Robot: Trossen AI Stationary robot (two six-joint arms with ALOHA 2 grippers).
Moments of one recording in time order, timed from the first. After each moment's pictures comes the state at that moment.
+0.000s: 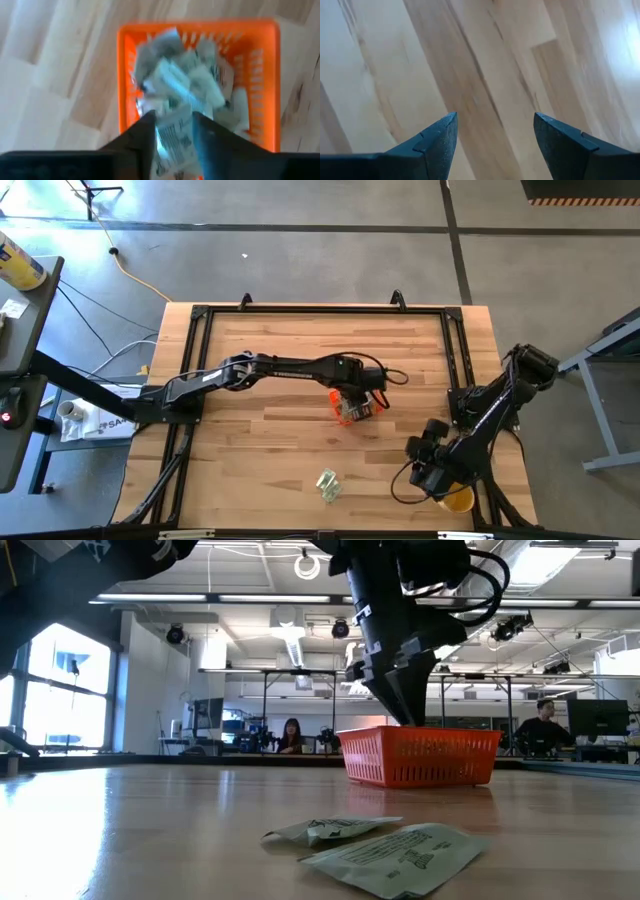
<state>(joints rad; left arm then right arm) 0.00 2.44 2.33 -1.10 -0.15 -0.29 0.90 1.53 0.89 -0.94 0.38 1.27</state>
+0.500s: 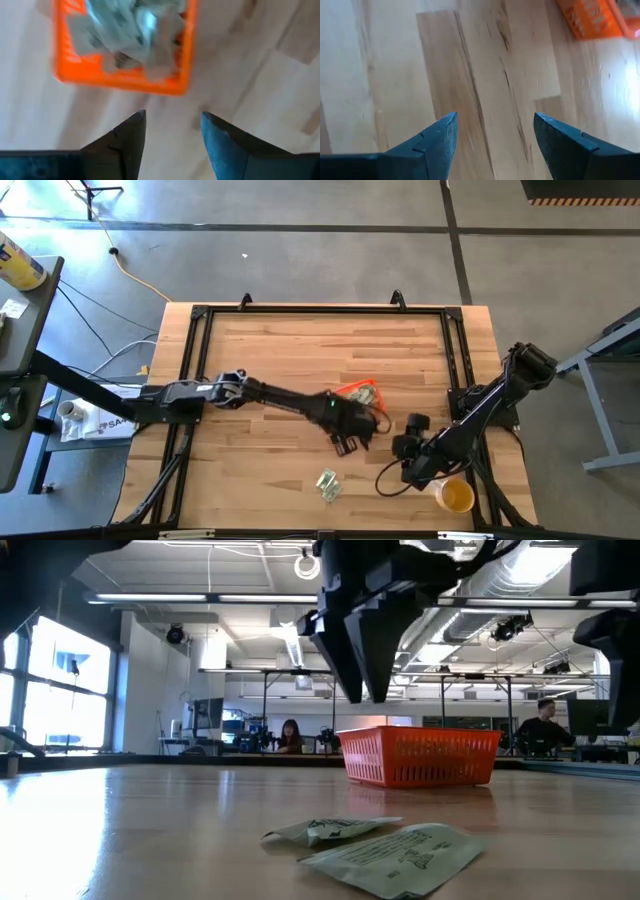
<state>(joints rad) -0.21 2.39 2.32 -1.37 -0.23 -0.62 0.76 1.53 0.89 -0.81 0.38 0.91</state>
